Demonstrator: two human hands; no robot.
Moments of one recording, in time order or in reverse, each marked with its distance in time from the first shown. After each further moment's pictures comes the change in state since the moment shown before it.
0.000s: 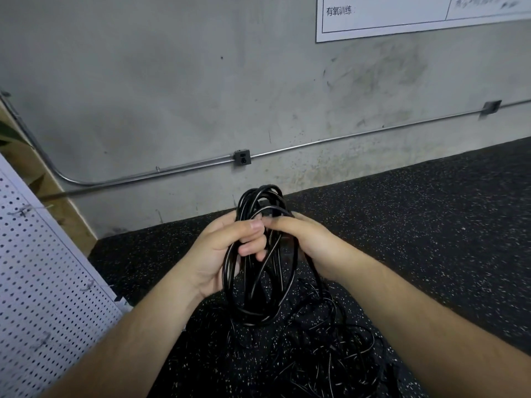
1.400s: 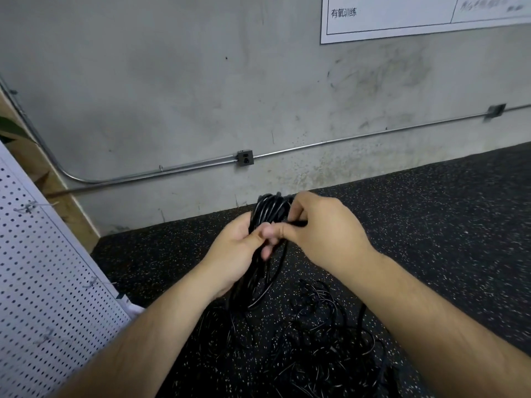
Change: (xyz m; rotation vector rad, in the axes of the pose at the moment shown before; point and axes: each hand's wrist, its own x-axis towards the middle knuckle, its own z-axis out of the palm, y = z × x) left_hand 0.003 -0.015 0.009 0.592 0.262 0.067; right_hand -0.035 -0.033 0.009 -1.104 0.406 -0.404
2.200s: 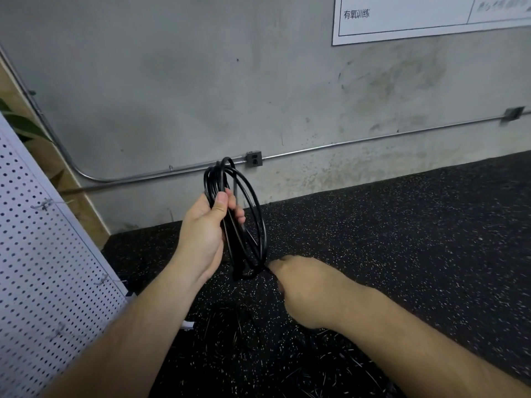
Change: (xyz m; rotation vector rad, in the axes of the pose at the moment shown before) left_hand 0.019 0.006 -0.040 -0.472 0.365 0.098; right_hand -0.026 -0.017 0.037 -0.309 -0.595 -0.160
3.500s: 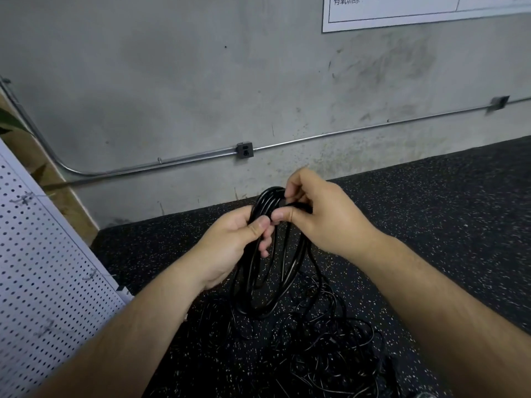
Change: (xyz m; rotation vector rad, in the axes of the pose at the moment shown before) left_hand -0.024 -0.017 0.007 0.316 -0.504 -0.177; right_hand 0.015 0.054 -0.030 0.528 0.636 -0.136
